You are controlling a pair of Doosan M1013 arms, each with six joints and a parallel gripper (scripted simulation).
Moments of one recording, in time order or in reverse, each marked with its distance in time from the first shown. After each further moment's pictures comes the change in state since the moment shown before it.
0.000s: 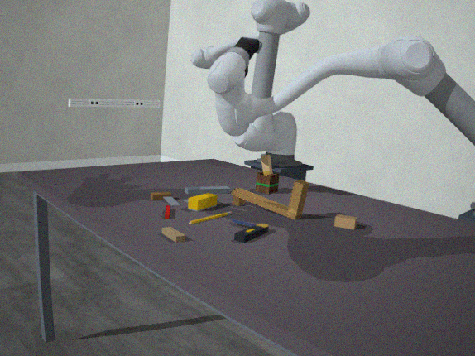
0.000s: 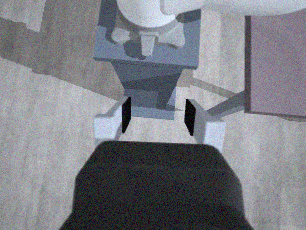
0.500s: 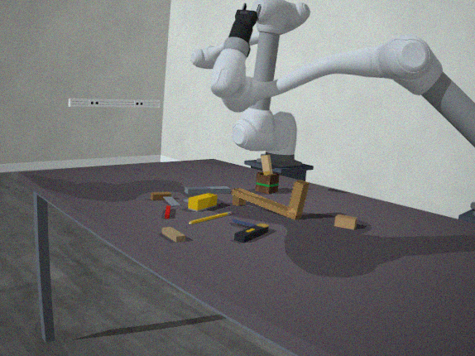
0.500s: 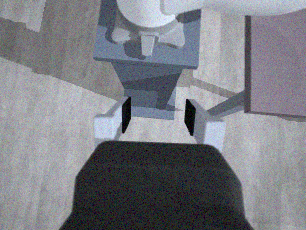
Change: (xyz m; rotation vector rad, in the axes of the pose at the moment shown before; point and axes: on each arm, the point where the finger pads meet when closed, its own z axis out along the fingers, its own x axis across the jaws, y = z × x) left arm 0.012 0.149 0.000 -0.548 0.012 -0.051; right arm 0.000 0.000 0.000 0.000 0.000 0.000
